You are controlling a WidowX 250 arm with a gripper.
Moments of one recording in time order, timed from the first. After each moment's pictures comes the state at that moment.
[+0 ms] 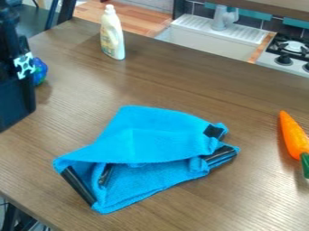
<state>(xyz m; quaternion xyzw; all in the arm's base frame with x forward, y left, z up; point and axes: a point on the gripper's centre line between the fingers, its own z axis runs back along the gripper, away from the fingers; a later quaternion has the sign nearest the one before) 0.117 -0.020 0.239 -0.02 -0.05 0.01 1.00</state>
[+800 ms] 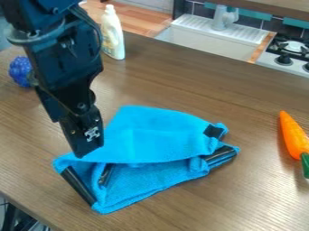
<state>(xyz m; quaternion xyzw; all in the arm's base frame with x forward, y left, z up) 0.189 -0.018 0.170 0.01 -0.14 -0.21 0.97</state>
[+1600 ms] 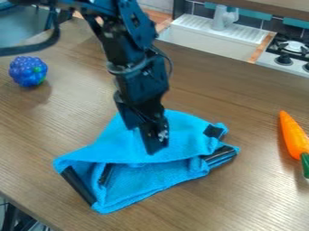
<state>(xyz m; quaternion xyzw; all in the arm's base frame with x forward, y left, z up) 0.272 -0.044 0.112 -0.04 -0.15 -0.25 0.96</state>
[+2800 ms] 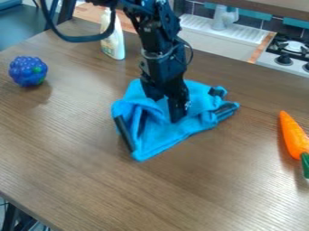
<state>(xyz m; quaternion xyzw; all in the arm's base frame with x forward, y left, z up) 0.369 -0.007 0.083 -0.02 -0.16 -0.17 0.97</state>
